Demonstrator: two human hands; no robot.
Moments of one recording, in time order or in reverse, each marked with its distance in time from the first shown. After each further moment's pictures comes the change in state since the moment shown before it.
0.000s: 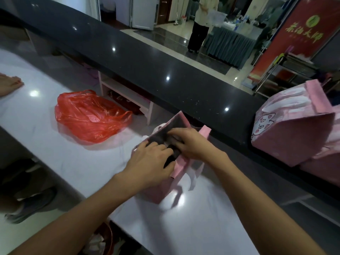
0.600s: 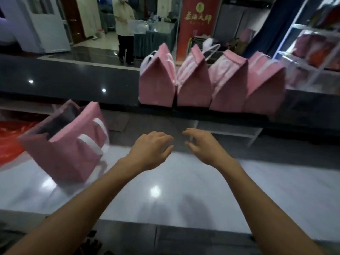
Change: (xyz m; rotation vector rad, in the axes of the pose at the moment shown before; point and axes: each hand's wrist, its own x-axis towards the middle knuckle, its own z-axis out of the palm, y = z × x) left_hand -0.039 0.309 0.052 -0.048 -0.024 0.429; right_hand -0.425 0.098 -0.025 0.104 0.418 0.531
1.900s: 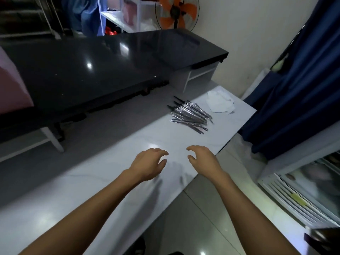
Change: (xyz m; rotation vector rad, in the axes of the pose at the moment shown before) left_hand 0.247 0.542 0.346 -0.229 -0.547 0.697; right_hand -0.368 0.509 -0.182 -0.109 0.106 1.065
